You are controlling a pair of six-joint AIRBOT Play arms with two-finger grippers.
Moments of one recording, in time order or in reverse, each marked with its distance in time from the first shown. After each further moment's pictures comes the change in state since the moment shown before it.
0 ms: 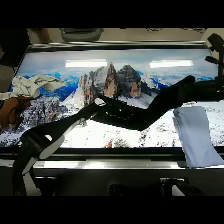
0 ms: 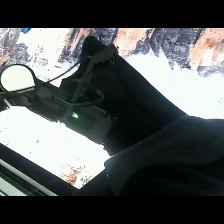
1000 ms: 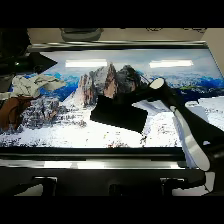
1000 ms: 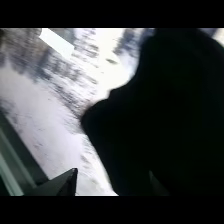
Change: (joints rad) left arm 0.702 0.694 -0.003 0.526 -0.226 -0.080; right arm 0.388 -0.631 0.000 0.264 -0.386 -0.130
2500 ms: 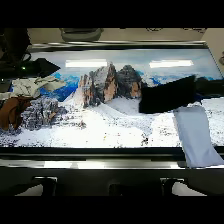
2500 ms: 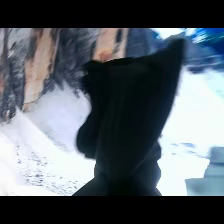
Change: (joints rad) left arm -0.030 -0.002 -0.047 0.051 0.030 0.026; right arm -0.724 0.279 0.087 -0.224 0.277 0.071
